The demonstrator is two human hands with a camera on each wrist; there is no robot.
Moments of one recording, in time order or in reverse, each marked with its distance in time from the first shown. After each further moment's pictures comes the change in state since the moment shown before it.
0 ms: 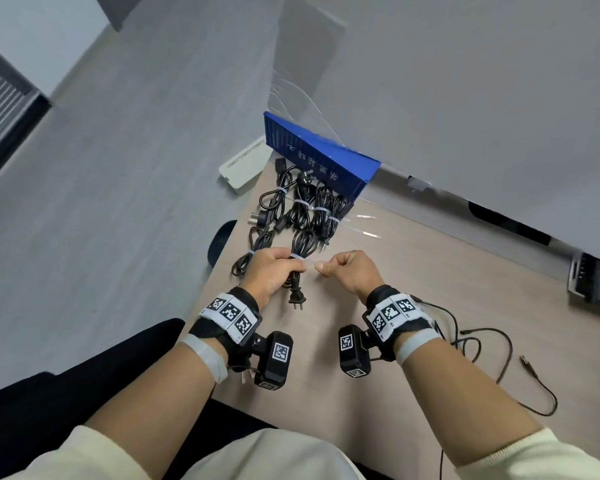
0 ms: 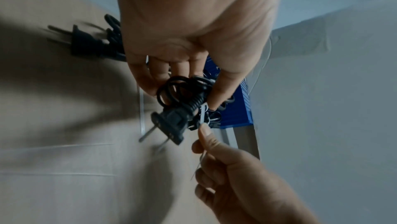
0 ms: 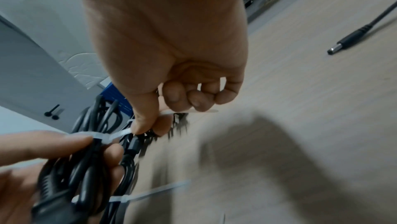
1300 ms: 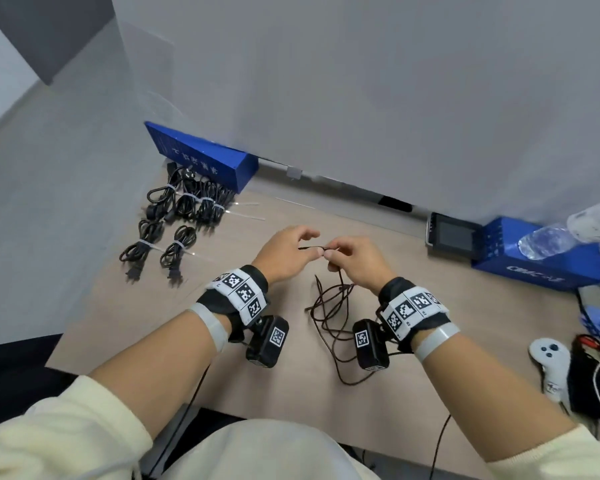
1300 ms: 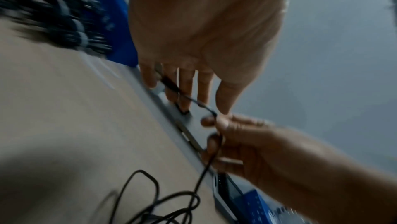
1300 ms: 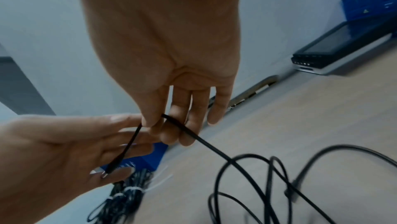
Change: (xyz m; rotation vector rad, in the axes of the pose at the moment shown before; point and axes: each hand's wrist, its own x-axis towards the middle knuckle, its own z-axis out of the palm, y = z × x) left_hand -0.108 0.039 0.224 0.543 -0.294 0.553; right_hand -0.148 0.109 -0.211 -0.120 0.175 -0.317
